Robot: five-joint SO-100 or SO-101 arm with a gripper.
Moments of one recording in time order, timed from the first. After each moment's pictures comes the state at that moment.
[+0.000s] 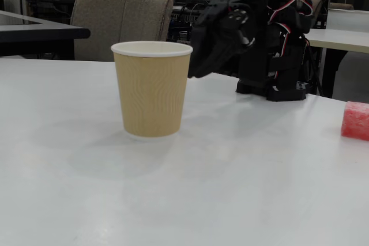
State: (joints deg) arm -1.9 185.6 176.1 40.0 -101.5
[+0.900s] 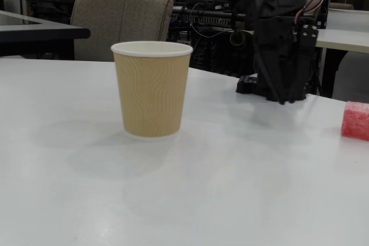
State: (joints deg) arm -38.5 185.6 176.1 51.1 -102.2
